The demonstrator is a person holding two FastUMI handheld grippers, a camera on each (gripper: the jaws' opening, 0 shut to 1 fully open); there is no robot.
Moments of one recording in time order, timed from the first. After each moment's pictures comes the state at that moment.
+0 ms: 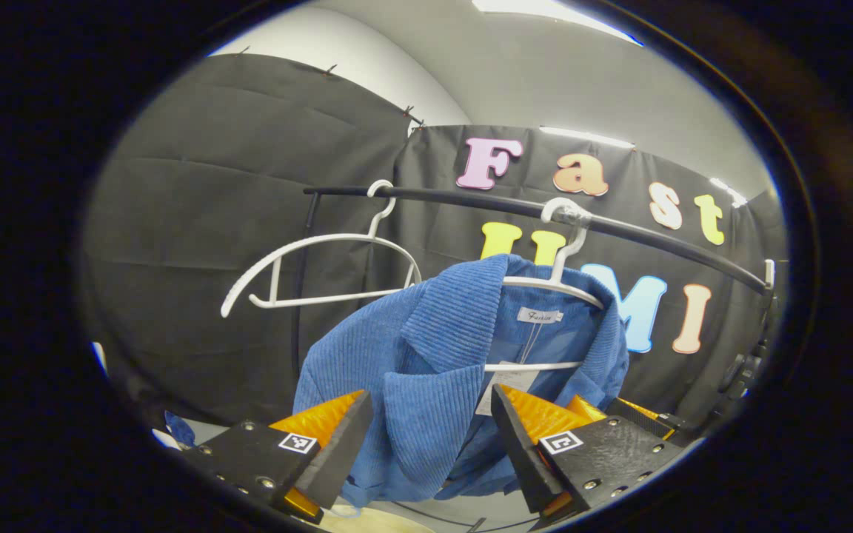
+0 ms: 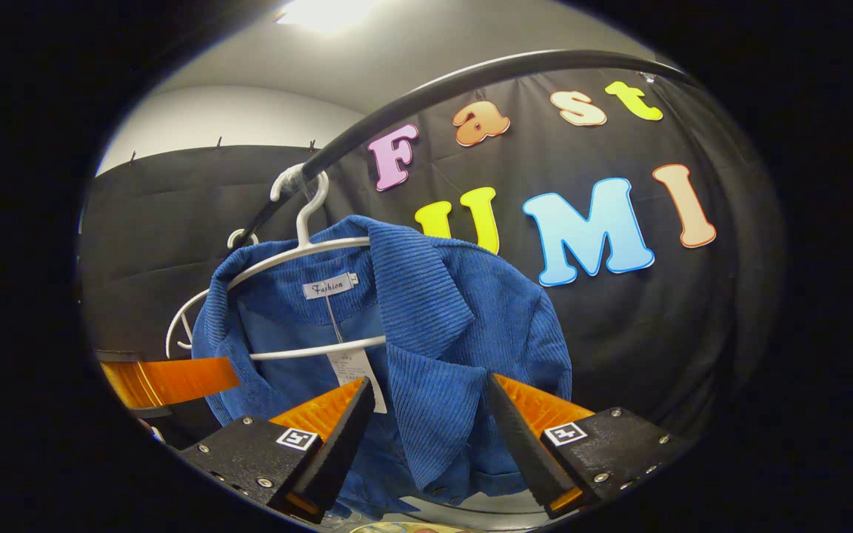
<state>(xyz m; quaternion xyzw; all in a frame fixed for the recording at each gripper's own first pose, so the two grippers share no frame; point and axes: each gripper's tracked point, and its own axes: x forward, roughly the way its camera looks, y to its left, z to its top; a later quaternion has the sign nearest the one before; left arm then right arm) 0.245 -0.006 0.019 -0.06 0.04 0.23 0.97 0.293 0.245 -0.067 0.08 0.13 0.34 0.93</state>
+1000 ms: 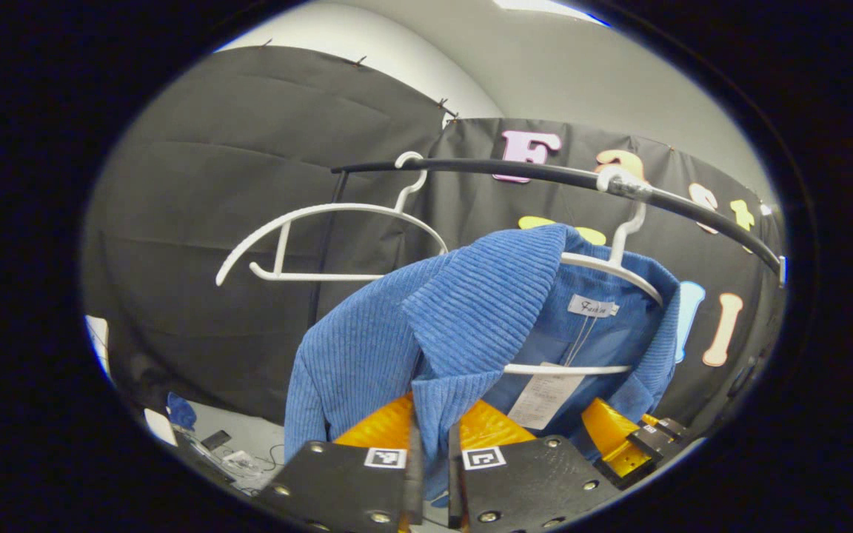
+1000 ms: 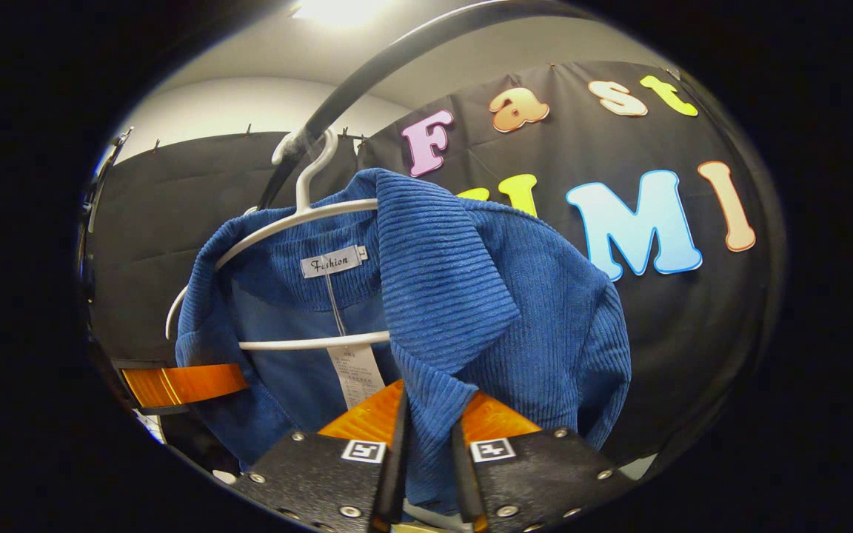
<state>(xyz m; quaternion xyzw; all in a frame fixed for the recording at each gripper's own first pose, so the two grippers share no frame) 0.264 0.012 -0.006 -0.09 0.04 0.28 0.96 0.317 0.276 -0.080 0.07 0.12 0.40 0.91</state>
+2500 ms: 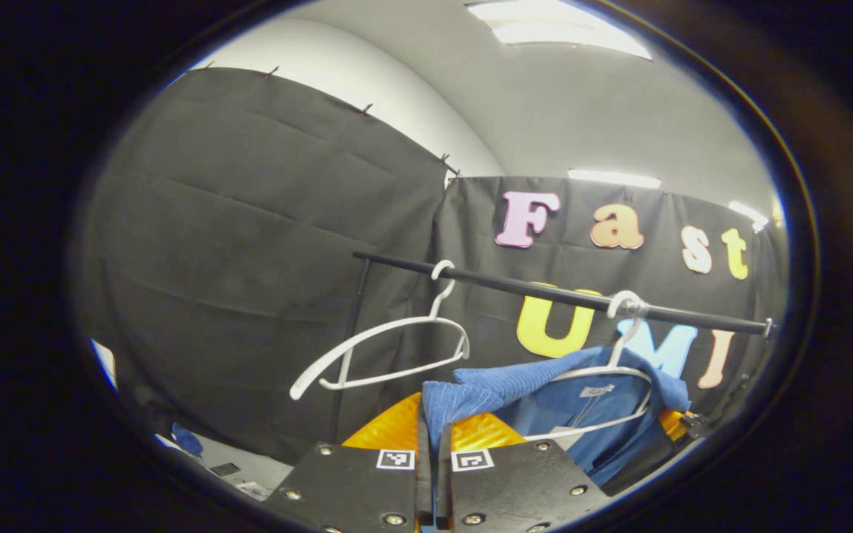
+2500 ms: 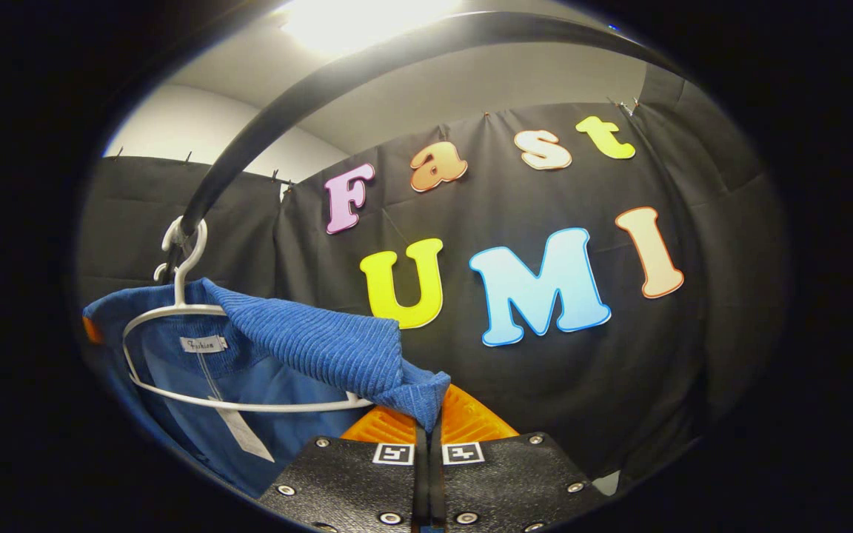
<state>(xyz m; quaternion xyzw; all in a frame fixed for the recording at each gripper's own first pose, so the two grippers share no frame) 0.206 0.072 0.112 -0.04 -0.07 0.29 0.95 0.409 0.186 -0.022 0.08 0.01 0.25 0.97</state>
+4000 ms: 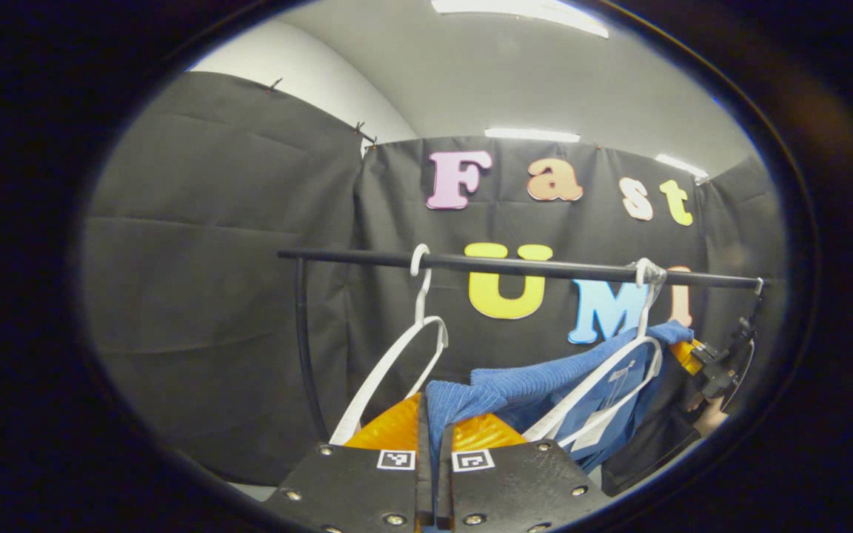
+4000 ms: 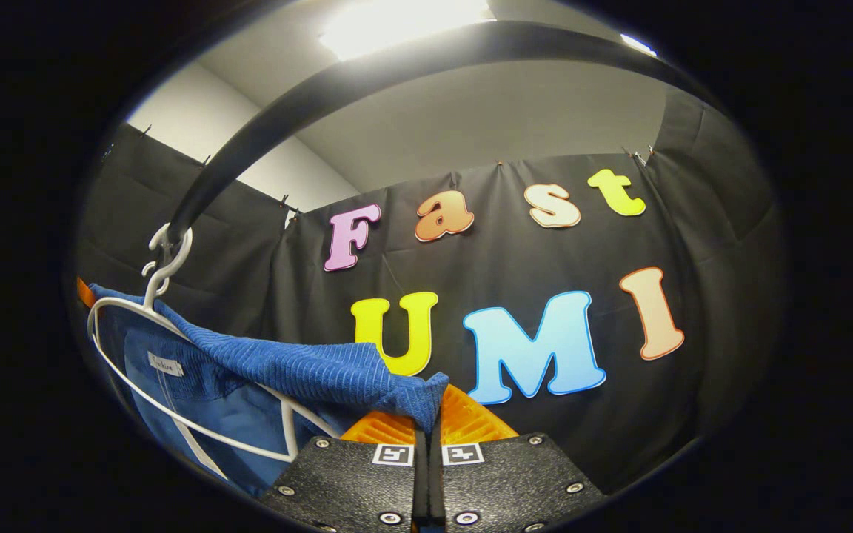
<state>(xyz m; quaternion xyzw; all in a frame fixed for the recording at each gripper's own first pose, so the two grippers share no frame) 0.274 0.144 0.107 0.02 0.04 0.11 0.99 0.446 0.183 0.009 0.04 -0.12 0.24 0.96</state>
